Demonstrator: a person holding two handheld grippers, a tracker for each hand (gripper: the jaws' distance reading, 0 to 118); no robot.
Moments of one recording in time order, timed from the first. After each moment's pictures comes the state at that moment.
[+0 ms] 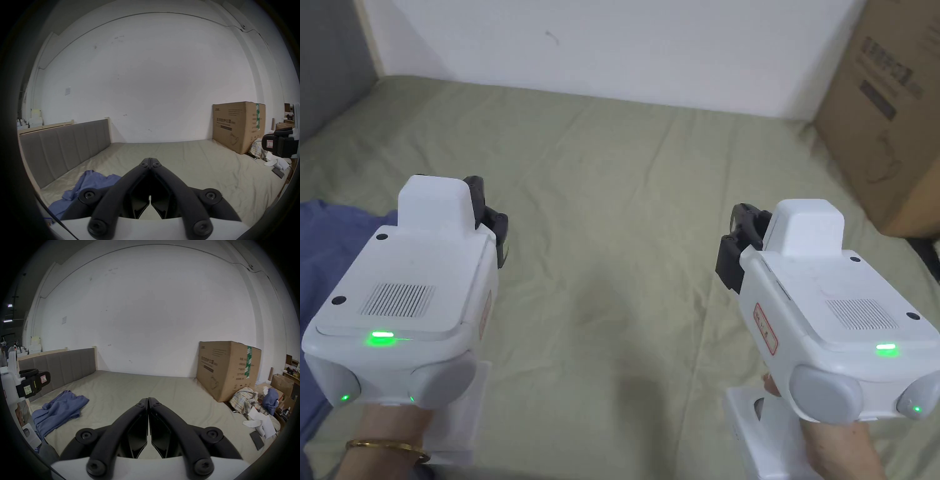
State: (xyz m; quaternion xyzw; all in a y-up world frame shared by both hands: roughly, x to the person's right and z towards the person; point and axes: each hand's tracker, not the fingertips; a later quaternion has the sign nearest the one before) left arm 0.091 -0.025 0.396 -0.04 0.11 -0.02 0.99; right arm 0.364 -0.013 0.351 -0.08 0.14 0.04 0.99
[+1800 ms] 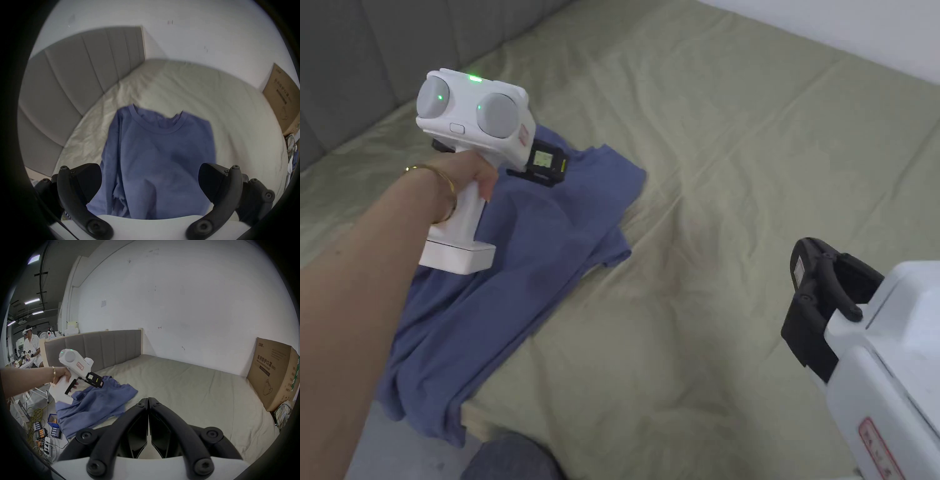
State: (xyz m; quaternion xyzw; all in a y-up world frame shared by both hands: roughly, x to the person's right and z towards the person) left arm -0.246 -0.143 0.172 -0.48 0.20 0.06 0.85; right arm 0.175 -0.047 0.280 -0.16 0.32 0.08 0.93
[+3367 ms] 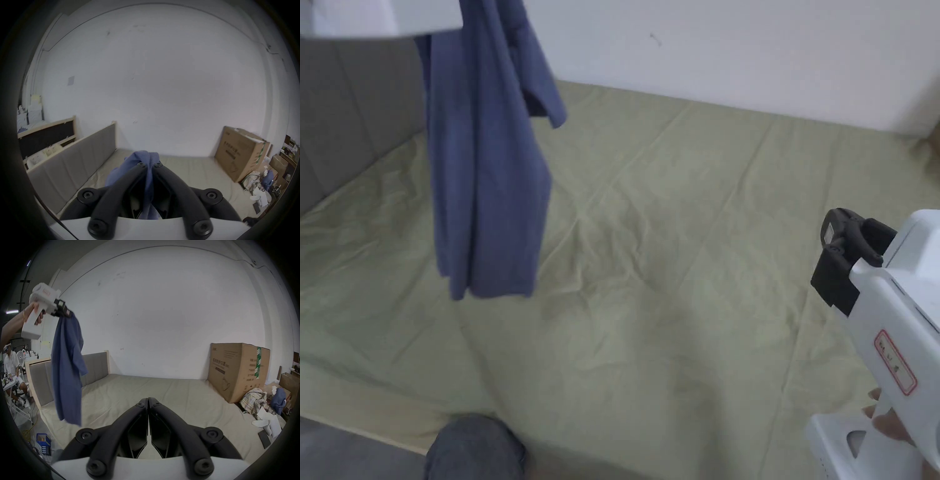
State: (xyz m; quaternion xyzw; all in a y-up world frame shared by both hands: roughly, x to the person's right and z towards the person) left arm -0.074 0.253 0.303 -0.10 0.09 0.06 0.99; right arm 0.355 0.006 0.380 -0.07 0.17 0.02 0.98
